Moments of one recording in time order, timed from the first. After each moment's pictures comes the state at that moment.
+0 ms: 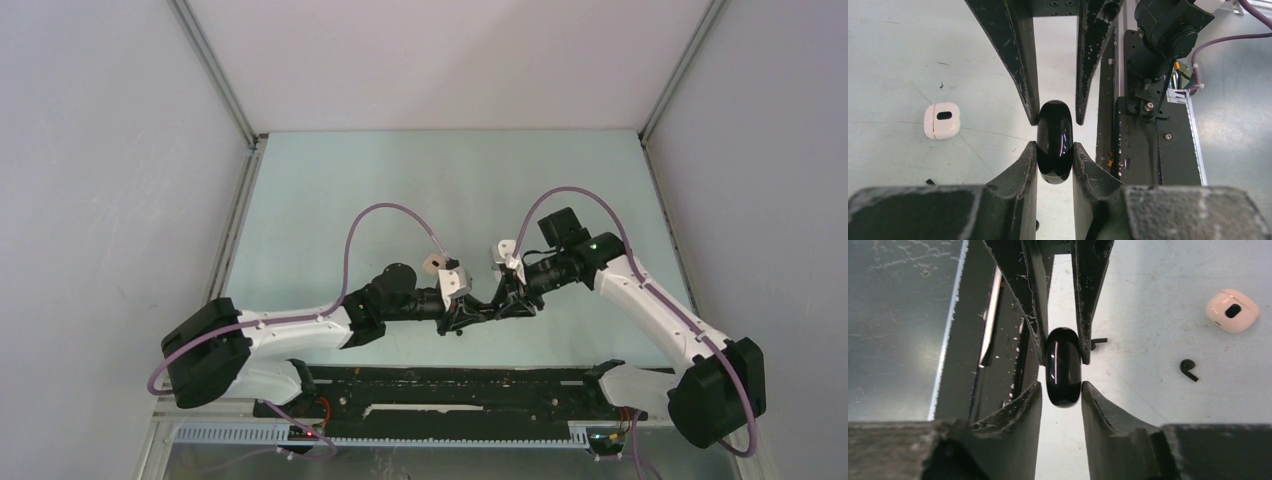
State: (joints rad) left arm -1.04 1.30 0.57 0.54 0.42 -0.03; right arm 0.45 1.18 0.91 -0.90 -1.00 -0.94
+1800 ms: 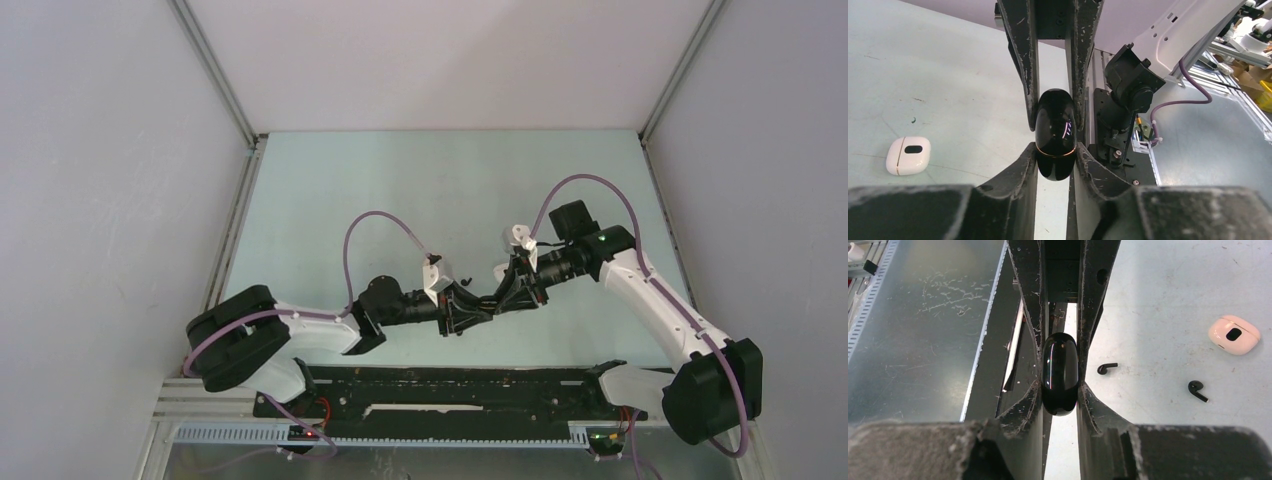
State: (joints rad) left arm -1.02 1.45 0.43 1.12 0.46 -0.31; right arm 0.36 1.20 0.95 -0.96 -1.20 -0.93
